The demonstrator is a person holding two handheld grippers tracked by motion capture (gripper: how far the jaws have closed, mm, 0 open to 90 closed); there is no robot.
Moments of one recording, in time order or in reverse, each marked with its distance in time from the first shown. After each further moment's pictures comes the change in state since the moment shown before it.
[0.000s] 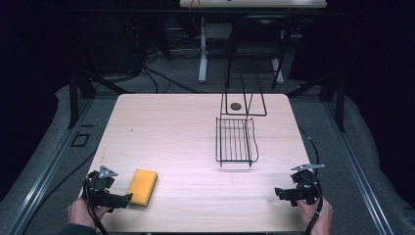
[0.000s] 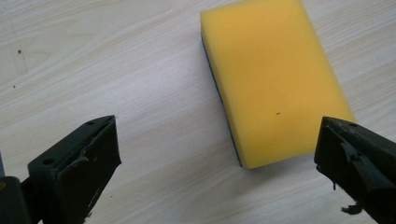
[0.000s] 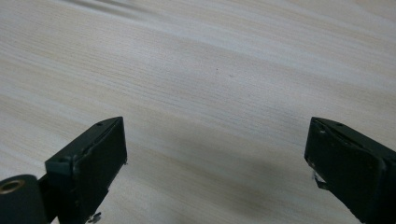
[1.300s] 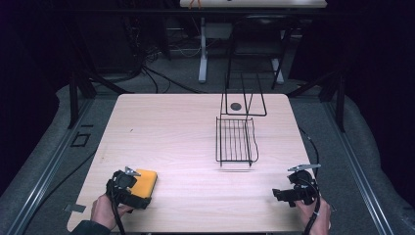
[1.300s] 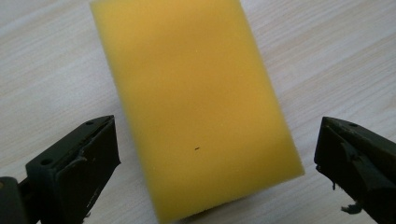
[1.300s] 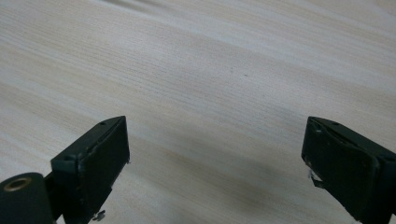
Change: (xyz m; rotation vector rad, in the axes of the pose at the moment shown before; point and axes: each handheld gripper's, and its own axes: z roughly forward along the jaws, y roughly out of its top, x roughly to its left) left arm -0.036 0.020 0.037 0.140 -0.093 0.036; right arm 0.007 0.001 0.002 0.014 0.011 -0.035
